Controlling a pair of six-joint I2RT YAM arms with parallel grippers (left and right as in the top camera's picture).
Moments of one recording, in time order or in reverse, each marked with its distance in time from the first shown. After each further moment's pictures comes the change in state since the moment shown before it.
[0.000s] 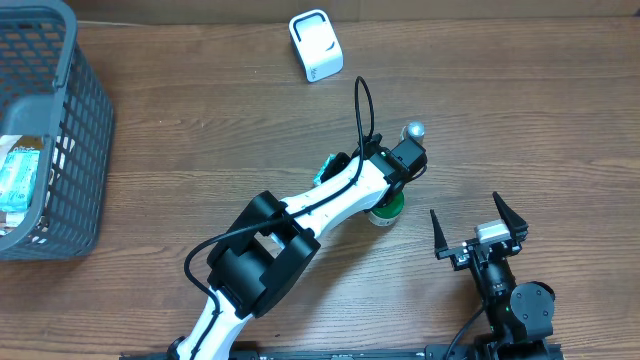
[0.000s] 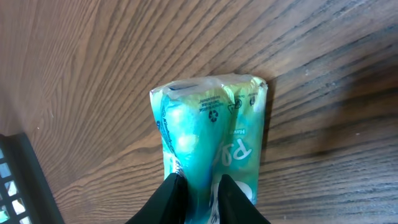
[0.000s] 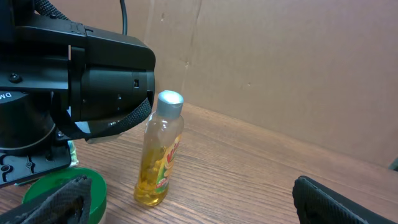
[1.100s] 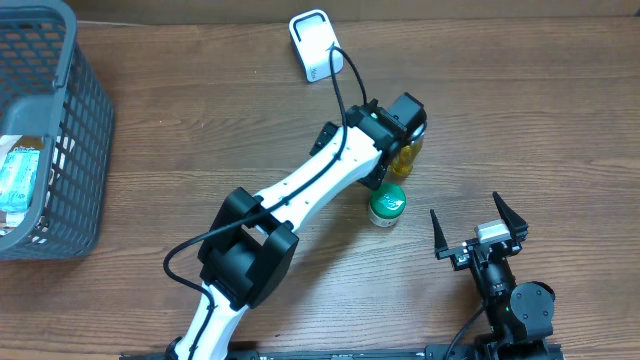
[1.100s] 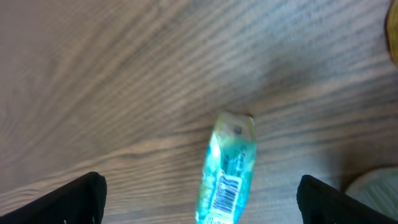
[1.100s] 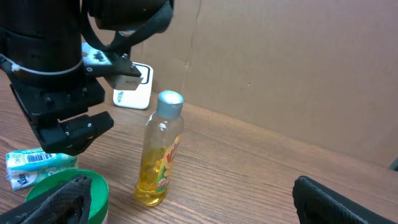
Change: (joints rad) left arm 0.089 -0.001 0.251 -0.151 0.252 -0.072; right arm 0.000 0.000 0.000 0.000 0.000 -0.001
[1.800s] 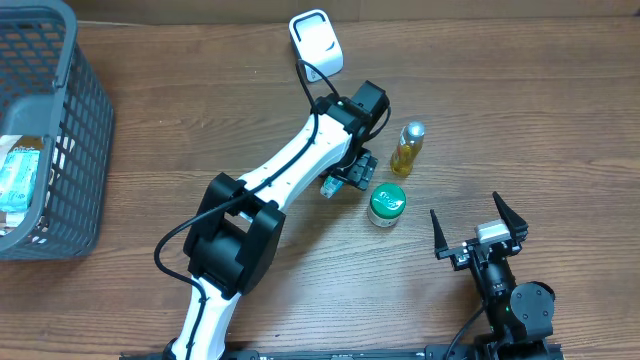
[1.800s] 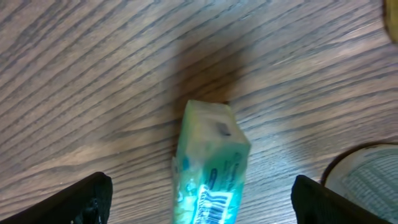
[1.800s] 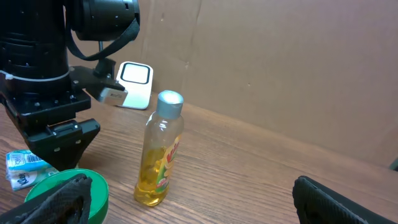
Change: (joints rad) left arm 0.111 0.000 -0.092 0.081 0.309 0.074; right arm 0.000 0.000 0.000 0.000 0.000 0.000
